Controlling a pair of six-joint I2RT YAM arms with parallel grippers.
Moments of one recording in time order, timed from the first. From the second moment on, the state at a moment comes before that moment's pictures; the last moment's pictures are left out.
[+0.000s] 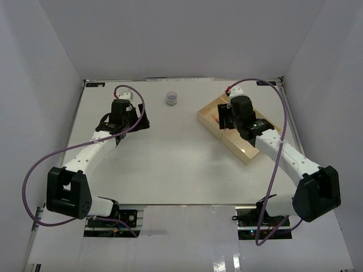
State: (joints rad) left arm -0.25 1.36 0.98 -0.28 -0.06 -0.36; right arm 0.56 1.36 1.06 -0.34 0.20 0.08
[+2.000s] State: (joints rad) left arm -0.27 1.63 1.20 -0.17 0.06 -0.35; right arm 0.15 1.03 0.89 -0.21 -0.04 0.13
